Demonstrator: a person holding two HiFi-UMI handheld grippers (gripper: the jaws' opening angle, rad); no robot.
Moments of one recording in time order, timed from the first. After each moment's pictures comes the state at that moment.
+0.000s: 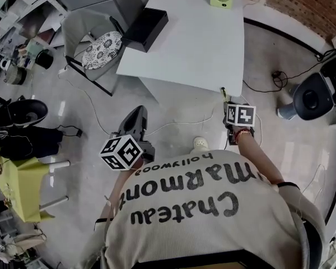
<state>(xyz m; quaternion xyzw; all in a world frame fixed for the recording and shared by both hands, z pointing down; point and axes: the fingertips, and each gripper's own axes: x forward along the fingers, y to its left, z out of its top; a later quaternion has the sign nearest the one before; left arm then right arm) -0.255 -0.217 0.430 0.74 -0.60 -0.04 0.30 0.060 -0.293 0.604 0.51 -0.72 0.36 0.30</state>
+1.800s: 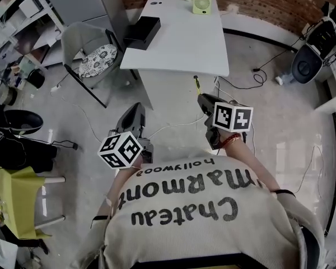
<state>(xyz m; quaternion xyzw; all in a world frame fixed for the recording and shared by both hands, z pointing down) -0.296 -0.074 0.379 0.79 -0.55 -0.08 0.24 -0.085 -0.114 0.426 0.48 -0.81 0.33 0.09</state>
